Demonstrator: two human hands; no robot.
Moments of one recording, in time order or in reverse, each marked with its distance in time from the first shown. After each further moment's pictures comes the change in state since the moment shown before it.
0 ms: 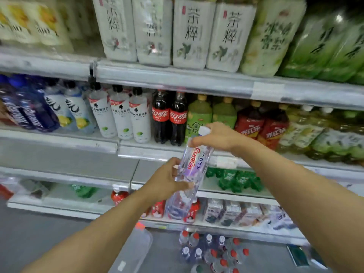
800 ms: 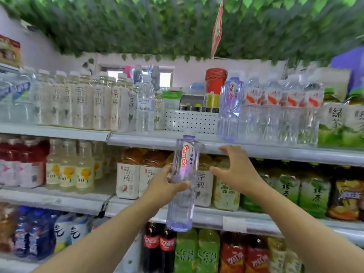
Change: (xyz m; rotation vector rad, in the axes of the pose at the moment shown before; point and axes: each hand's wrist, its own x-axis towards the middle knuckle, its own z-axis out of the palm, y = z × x) left_hand -0.021 0.286 -0.058 0.041 0.330 0.424; right_hand -0.084 -0.123 -0.202 -0.248 0.729 -0.418
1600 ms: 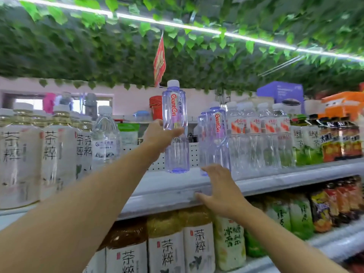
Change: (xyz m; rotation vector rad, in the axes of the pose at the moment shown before) left_hand 0.230 0.128 -0.053 -0.079 -0.074 0.365; right_hand 0.110 -0.003 0.053 -0.311 0.178 0.099
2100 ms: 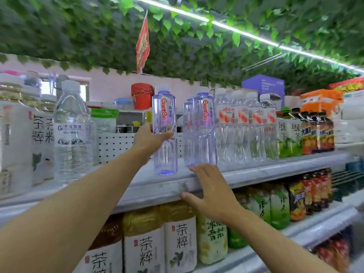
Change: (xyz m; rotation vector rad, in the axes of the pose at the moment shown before) left_hand 0.022 -0.052 0.034 -0.025 -0.006 -0.036; right_hand -0.010 0.027 0.017 -0.142 0.025 -0.090
